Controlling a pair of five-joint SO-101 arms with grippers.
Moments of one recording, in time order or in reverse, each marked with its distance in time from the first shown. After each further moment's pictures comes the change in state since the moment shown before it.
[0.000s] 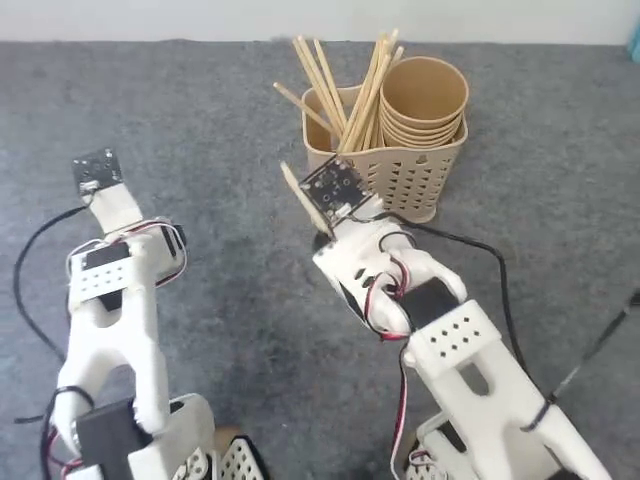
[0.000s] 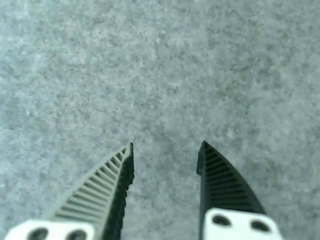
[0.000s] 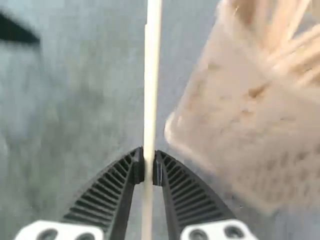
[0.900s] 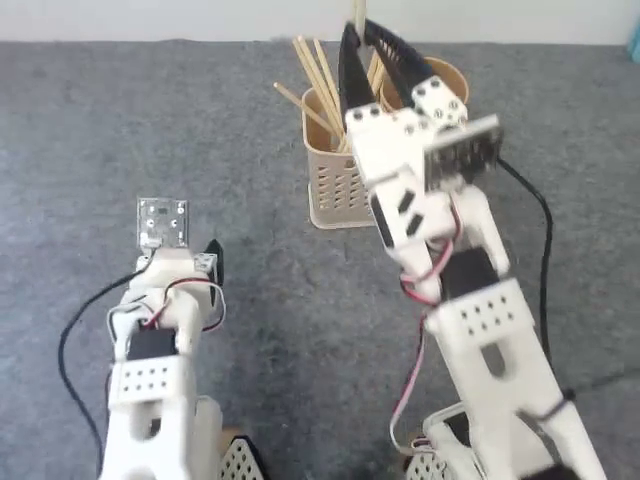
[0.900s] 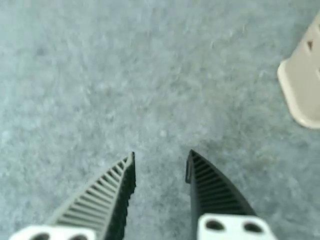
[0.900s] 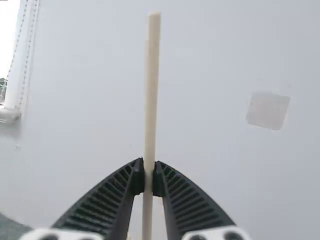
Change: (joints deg) left arm 11.7 -45.0 32.8 -9.4 -9.8; right arm 10.8 8.1 -18.9 -42.5 -5.1
